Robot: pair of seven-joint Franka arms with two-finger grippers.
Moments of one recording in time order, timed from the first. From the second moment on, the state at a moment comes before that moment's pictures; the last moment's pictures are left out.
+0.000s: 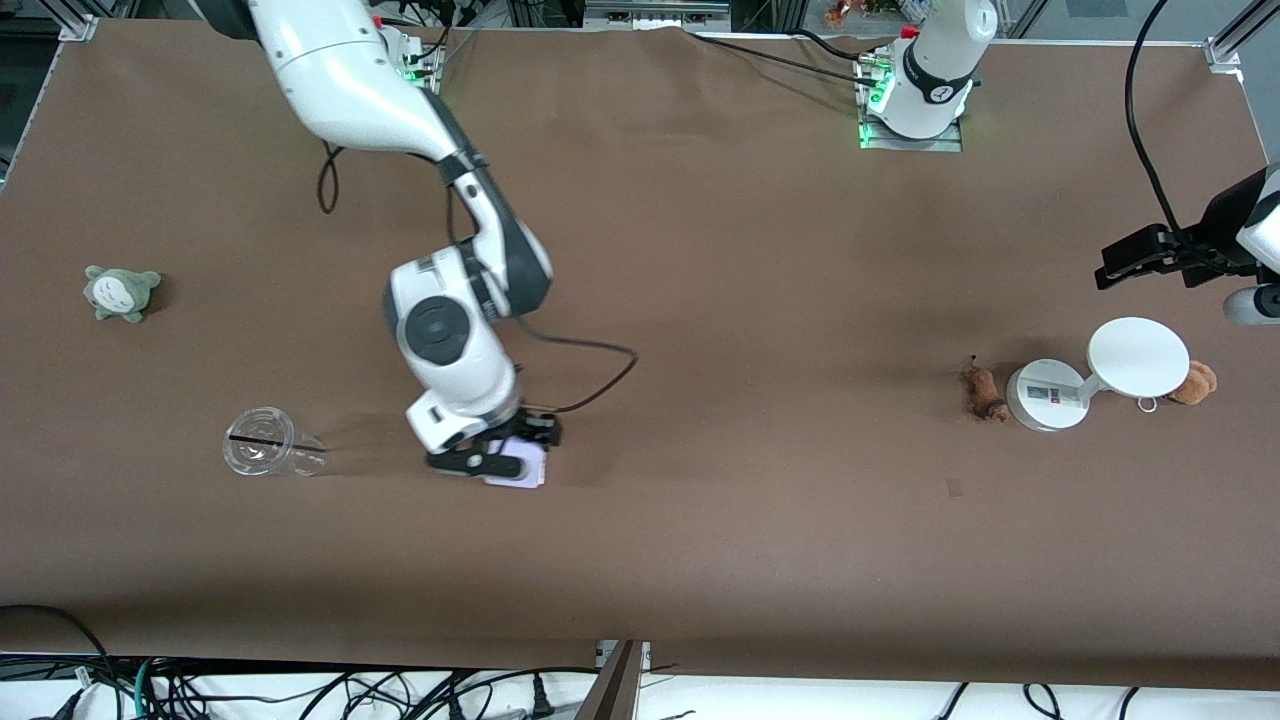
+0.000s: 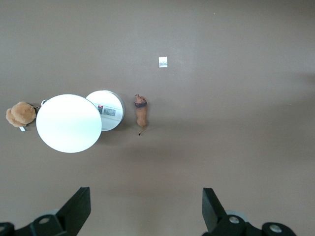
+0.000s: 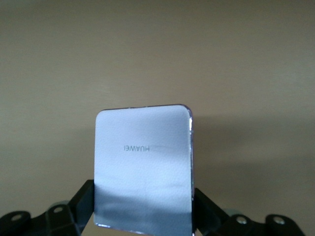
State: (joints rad) left arm 0.08 0.14 -0.07 -1.42 -0.01 1.49 -0.06; right arm 0.53 0.77 -0.14 -1.38 0.12 2.26 0.46
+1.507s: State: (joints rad) left arm 0.09 0.14 -0.07 -1.42 -0.01 1.49 -0.06; right arm 0.28 0.75 -0.12 -1.65 0.37 2.41 0.01
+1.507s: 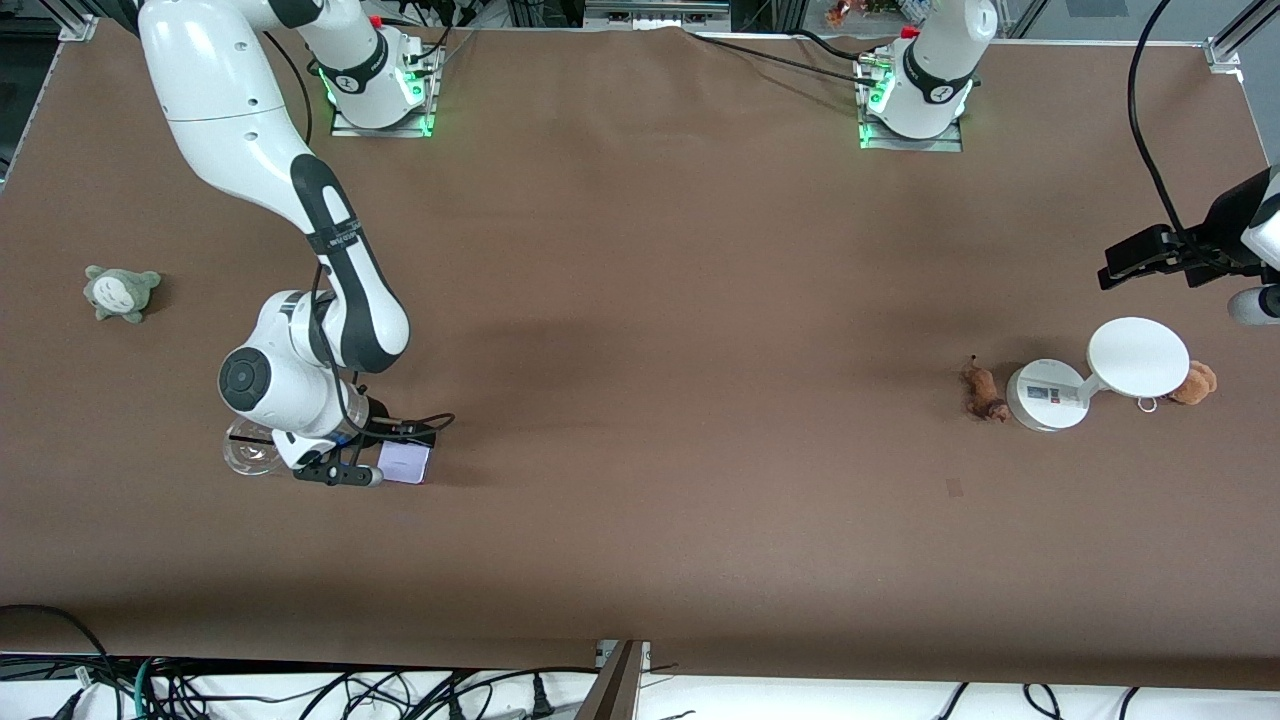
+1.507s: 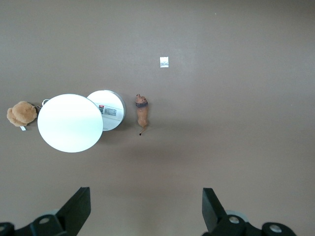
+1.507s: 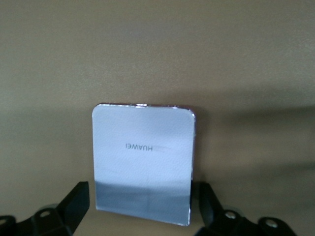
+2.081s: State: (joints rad) left arm 0.09 0.14 -0.07 -1.42 -0.01 1.49 -0.06; right arm 0.28 0.54 -0.22 -1.65 0.37 2.13 -0.03
